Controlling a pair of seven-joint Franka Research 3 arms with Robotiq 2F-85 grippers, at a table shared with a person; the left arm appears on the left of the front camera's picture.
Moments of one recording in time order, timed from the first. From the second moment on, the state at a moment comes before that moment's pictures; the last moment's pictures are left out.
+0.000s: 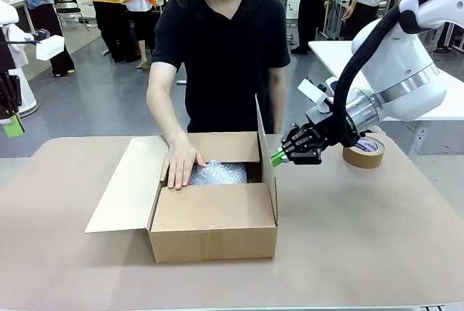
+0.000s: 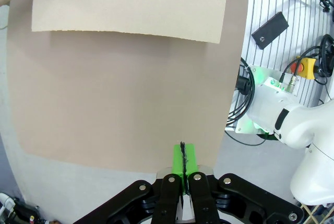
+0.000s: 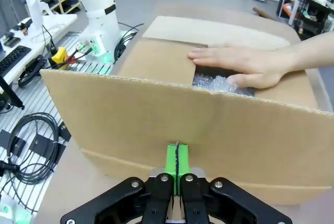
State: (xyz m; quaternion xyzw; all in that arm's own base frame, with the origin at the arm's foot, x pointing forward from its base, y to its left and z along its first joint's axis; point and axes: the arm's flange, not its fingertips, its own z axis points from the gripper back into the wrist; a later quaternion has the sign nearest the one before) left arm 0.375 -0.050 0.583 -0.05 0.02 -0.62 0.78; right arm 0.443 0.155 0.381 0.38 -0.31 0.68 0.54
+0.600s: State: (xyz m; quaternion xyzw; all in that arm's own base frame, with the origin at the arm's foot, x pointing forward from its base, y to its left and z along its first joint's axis) left arm 0.375 -0.050 0.583 -0.05 0.02 -0.62 0.78; right arm 0.456 0.197 0.374 0.38 -0.32 0.69 0.53
